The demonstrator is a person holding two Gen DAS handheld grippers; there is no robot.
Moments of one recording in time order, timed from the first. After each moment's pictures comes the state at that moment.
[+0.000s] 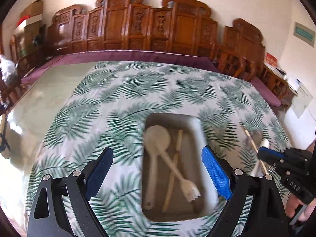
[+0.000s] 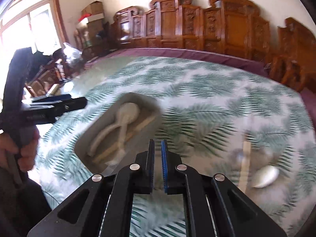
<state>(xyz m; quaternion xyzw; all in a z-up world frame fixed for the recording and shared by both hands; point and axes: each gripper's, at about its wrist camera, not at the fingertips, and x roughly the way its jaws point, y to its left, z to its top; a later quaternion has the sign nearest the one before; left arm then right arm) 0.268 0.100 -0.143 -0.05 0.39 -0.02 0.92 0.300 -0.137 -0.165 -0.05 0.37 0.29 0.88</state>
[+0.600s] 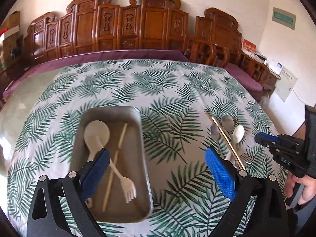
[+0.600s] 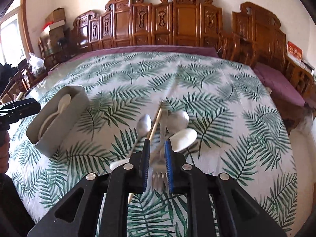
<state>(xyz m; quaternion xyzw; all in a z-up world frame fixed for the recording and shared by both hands) 0.266 0.005 -0.162 -0.02 0.39 -0.08 0.92 0.308 -0.272 -0.207 -0.03 0.39 0.17 0.90</state>
